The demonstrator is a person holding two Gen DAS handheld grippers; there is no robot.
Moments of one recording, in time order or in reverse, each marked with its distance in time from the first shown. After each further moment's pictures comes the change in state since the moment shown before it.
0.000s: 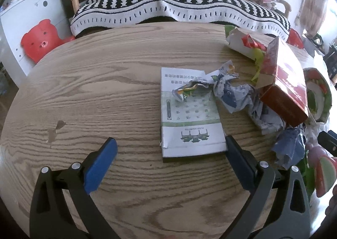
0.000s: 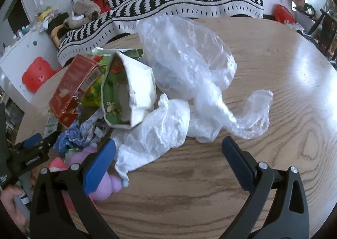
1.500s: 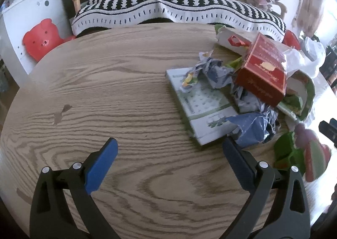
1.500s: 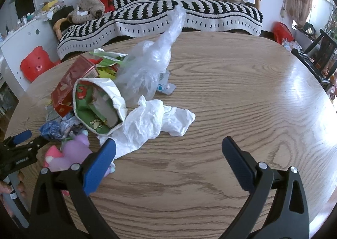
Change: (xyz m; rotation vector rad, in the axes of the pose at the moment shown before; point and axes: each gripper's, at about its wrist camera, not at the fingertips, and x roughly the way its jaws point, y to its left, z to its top) left arm -0.025 -0.005 -0.021 -0.003 -0.012 -0.018; right arm -0.036 -0.015 -0.006 -0.104 -0.048 -0.055
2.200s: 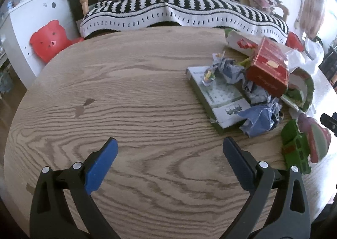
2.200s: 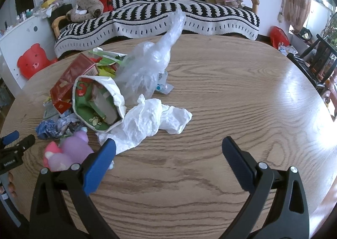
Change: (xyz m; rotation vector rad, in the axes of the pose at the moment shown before) left arm -0.016 0.024 -0.015 -0.020 -0.038 0.002; right arm -0.004 0.006 -0.006 -0.009 -0.005 -0.043
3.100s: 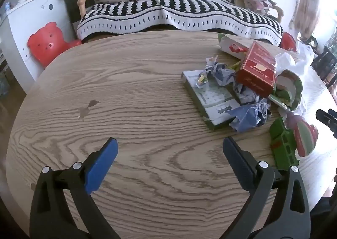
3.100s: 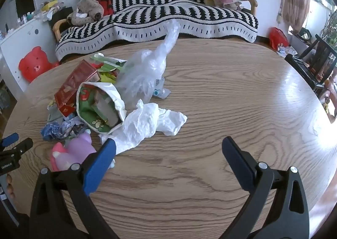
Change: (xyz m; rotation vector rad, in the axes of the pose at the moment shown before) left arm -0.027 0.007 -0.002 0.023 0.006 -0.012; right arm -0.016 -0.005 0.000 0.000 -0.026 0.002
